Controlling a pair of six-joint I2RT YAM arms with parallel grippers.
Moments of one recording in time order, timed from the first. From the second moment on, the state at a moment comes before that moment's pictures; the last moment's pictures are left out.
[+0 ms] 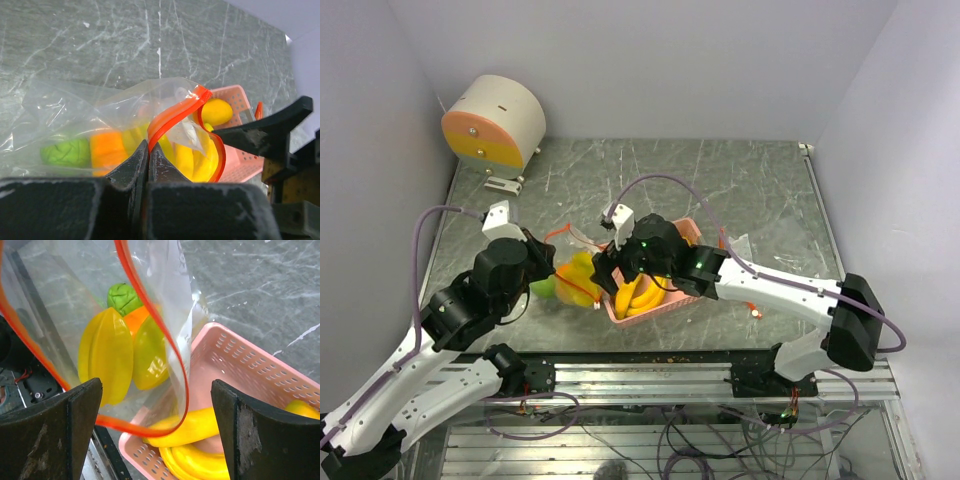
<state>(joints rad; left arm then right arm) -0.75 0.64 0.91 -0.70 -0.53 -0.75 1.06 1.45 1.12 -0.12 -0.02 0.13</state>
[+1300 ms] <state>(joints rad) -0.75 0.68 0.88 -0.65 -0.44 -0.73 1.10 1.47 1.04 -0.01 -0.43 -0.02</state>
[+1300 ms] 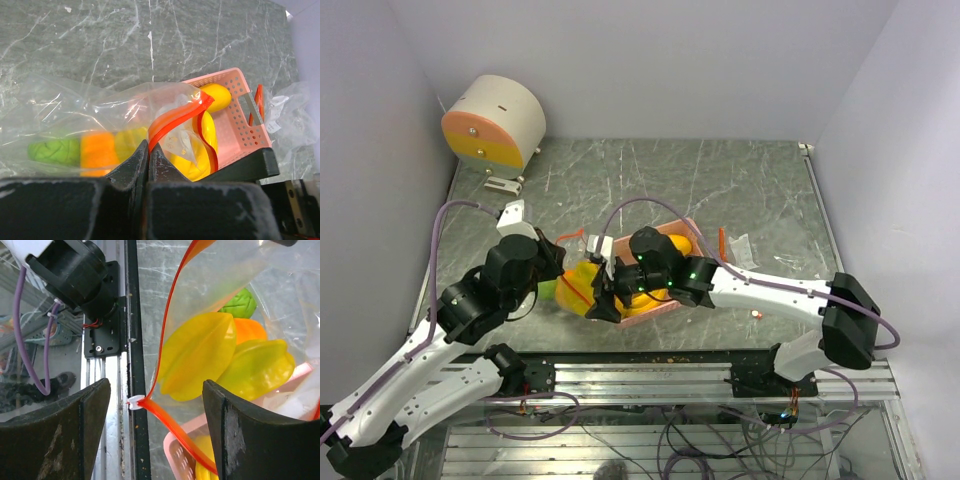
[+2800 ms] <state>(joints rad) -0.75 0.59 0.98 -0.70 -0.25 -0.31 0.94 1.68 1.38 0.04 -0.36 0.70</state>
